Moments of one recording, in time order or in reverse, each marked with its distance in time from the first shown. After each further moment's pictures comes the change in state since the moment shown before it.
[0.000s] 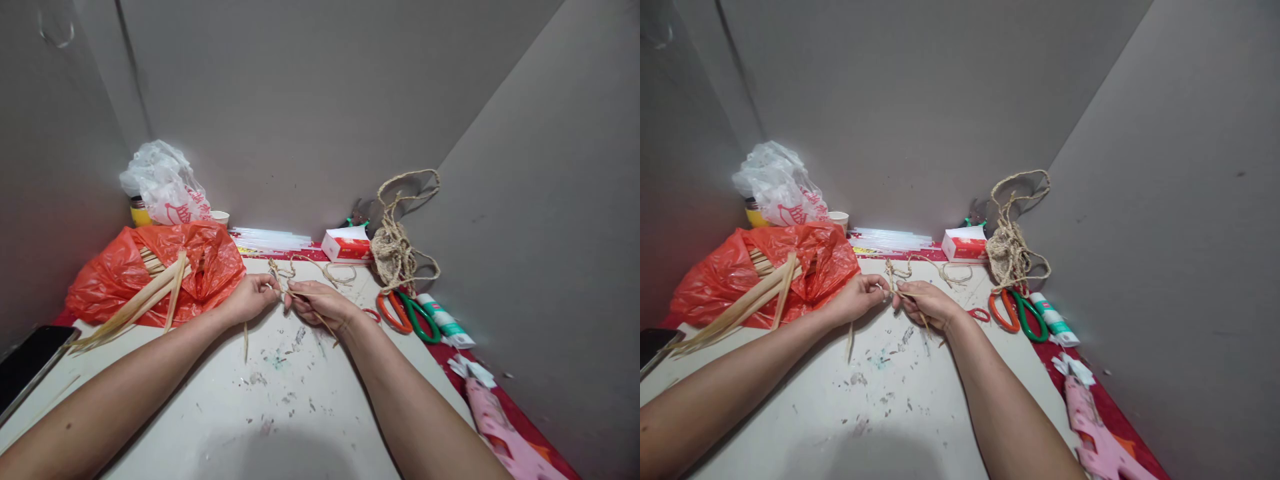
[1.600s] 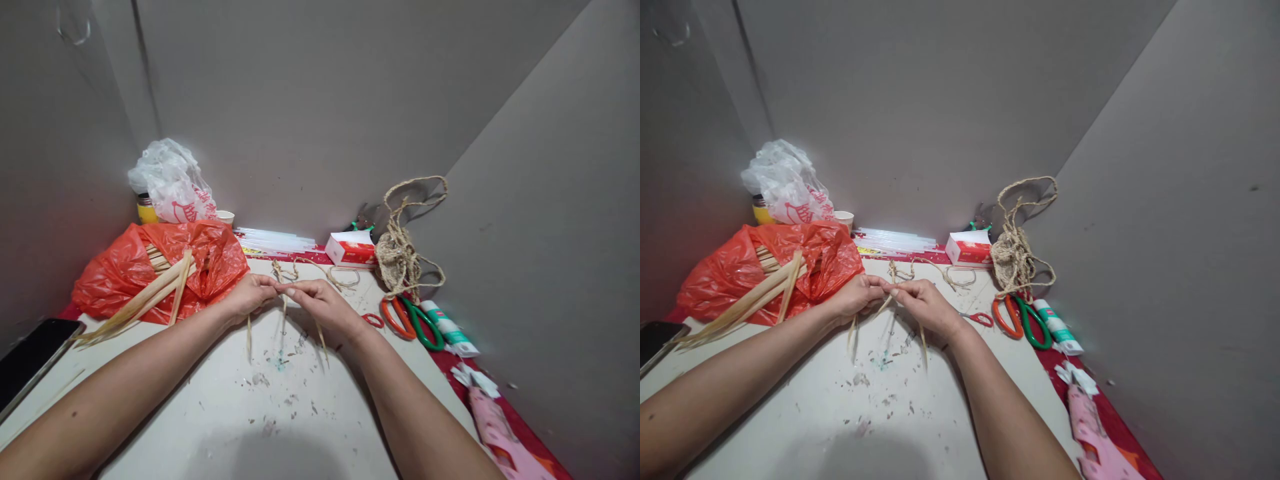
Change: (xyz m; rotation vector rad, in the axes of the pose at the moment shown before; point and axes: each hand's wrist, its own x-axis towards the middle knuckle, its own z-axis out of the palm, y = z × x) left_hand 0.000 0.002 -0.005 -0.251 -0.032 -0.165; right_hand -0.013 -0.013 0.020 -0.686 0.142 -0.513
